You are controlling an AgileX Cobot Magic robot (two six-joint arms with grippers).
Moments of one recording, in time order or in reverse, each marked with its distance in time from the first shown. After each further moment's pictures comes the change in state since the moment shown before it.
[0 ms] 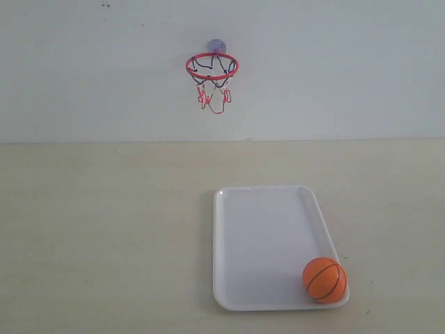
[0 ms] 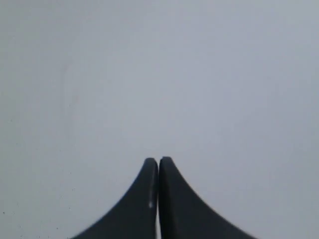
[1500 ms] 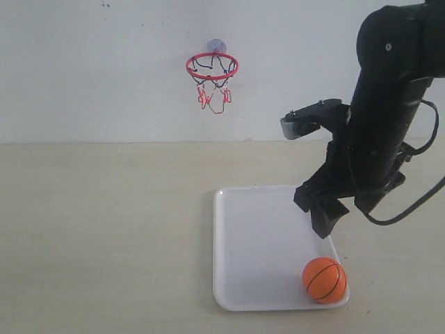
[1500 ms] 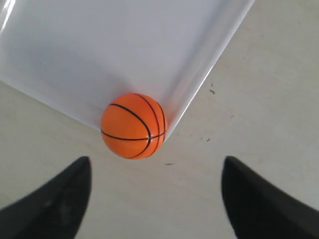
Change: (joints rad) left arm 0.000 0.000 0.000 0.000 0.000 0.000; right arm 0.310 1.722 -1.331 -0.101 1.720 -0.289
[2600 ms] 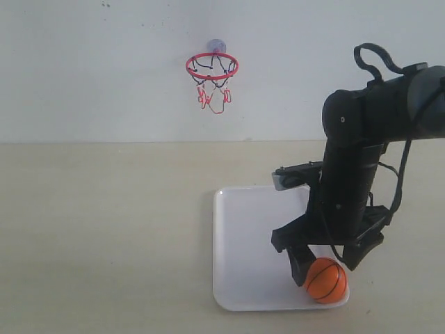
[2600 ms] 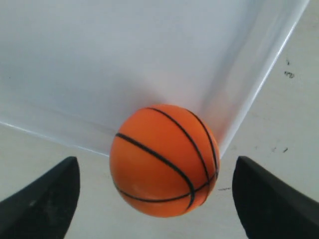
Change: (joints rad) left arm 0.000 0.000 0.000 0.000 0.000 0.000; right arm 0.000 0.210 0.055 0.096 -0.087 0.135
